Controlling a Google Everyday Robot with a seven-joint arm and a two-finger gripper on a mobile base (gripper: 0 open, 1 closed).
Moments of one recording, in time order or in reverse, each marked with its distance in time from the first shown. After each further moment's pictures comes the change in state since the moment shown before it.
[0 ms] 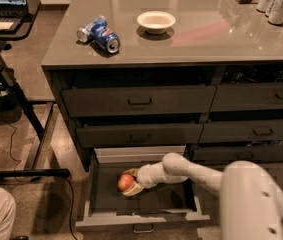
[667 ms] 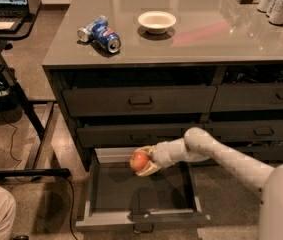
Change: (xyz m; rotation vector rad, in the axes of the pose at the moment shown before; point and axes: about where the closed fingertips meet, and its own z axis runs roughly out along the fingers) arm -0.099 -0.019 -0.139 0.017 -0.051 -0.176
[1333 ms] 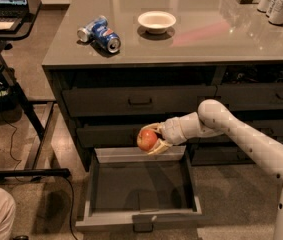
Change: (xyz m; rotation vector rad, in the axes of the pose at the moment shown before) arm -0.083 -0.040 -0.089 -0.010 -0.001 -0.104
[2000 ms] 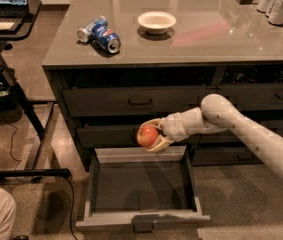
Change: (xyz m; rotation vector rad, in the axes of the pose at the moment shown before) arm -0.030 -0.003 -0.014 0.005 -0.003 -0.026
